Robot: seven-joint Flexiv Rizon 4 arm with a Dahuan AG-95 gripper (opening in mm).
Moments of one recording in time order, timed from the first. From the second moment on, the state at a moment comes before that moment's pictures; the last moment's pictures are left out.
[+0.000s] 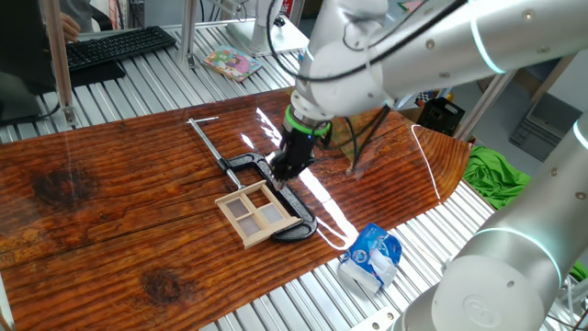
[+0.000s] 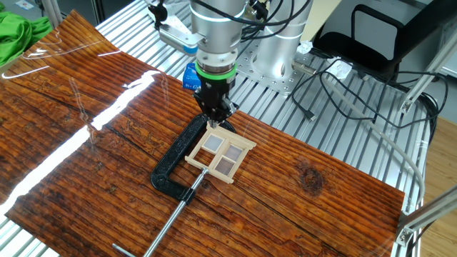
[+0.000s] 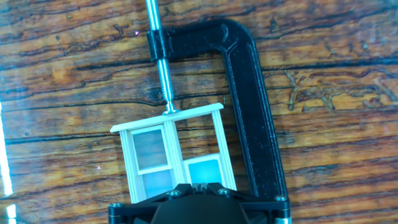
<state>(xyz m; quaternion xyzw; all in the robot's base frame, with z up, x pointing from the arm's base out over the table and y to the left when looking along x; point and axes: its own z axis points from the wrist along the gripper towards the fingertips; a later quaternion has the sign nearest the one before) 0.437 0.001 0.088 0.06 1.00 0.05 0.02</state>
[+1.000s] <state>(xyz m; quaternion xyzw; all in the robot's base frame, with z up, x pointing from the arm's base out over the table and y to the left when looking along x) 0.431 -0.002 0.059 0.10 0.99 0.06 0.03</state>
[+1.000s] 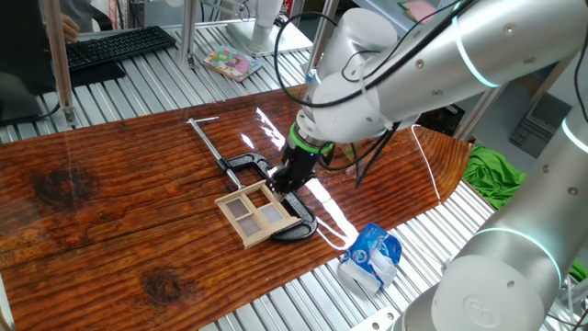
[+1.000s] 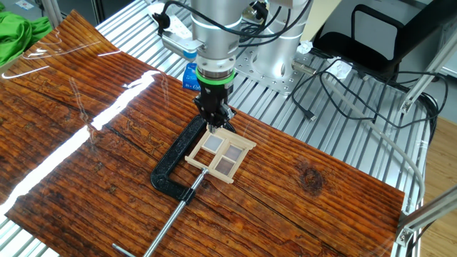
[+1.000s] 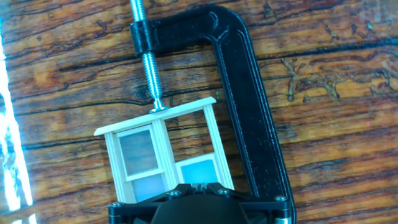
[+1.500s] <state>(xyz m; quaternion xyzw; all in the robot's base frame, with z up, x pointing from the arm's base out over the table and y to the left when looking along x) 0.428 -0.007 0.042 0.13 0.99 0.05 0.04</state>
